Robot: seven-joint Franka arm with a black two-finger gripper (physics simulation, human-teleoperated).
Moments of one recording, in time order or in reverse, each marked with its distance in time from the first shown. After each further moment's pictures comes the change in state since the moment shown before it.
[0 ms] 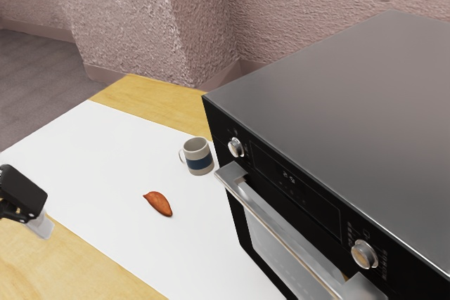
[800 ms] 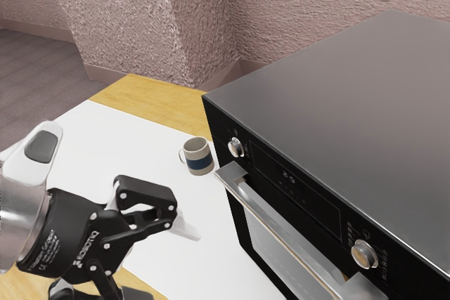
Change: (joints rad) arm -0.322 0.025 -0.057 -0.274 -0.055 0.737 -0.901
